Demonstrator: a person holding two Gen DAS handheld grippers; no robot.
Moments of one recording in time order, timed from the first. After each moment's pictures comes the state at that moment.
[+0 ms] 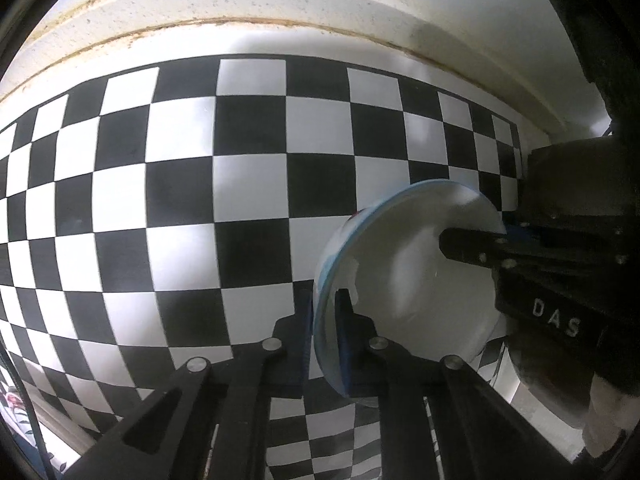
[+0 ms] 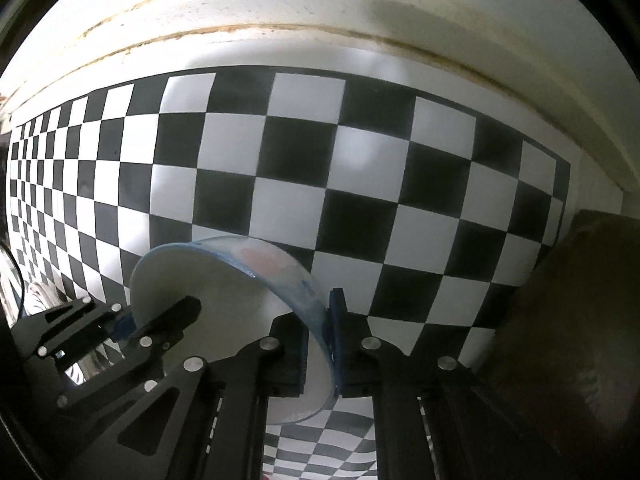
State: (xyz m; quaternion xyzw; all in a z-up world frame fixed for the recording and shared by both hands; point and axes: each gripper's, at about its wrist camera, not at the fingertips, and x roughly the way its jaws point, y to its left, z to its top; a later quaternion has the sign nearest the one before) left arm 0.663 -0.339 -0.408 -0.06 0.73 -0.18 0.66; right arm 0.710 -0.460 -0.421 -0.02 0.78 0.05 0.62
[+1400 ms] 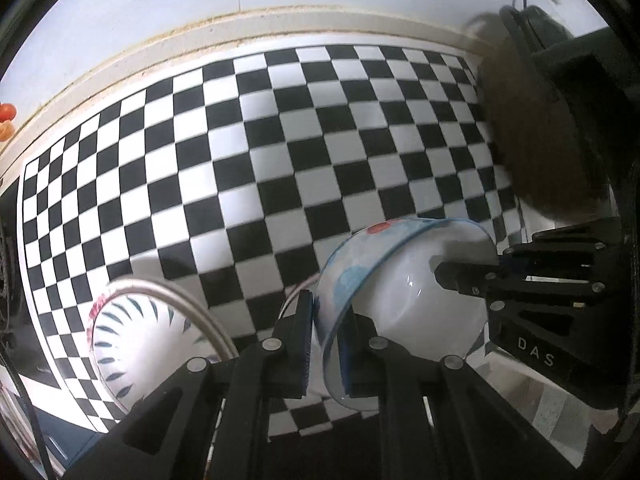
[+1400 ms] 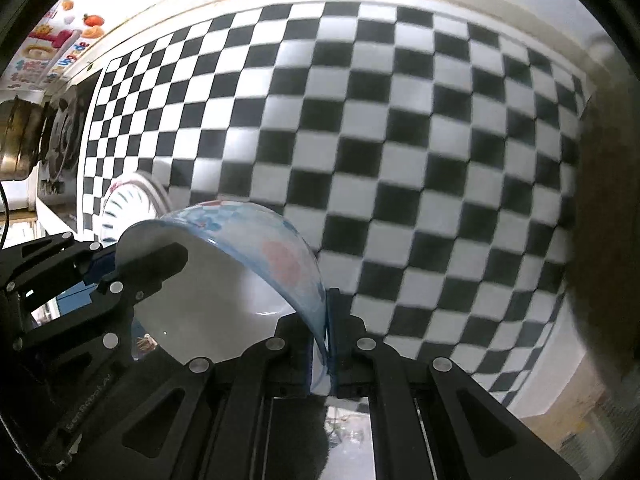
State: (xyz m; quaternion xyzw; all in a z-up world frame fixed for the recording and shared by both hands) left arm 0.513 -0.215 -0.295 0.05 0.69 -0.21 0.69; right arm 0.510 -0.347 -0.342 0.04 0.75 0.09 0.65
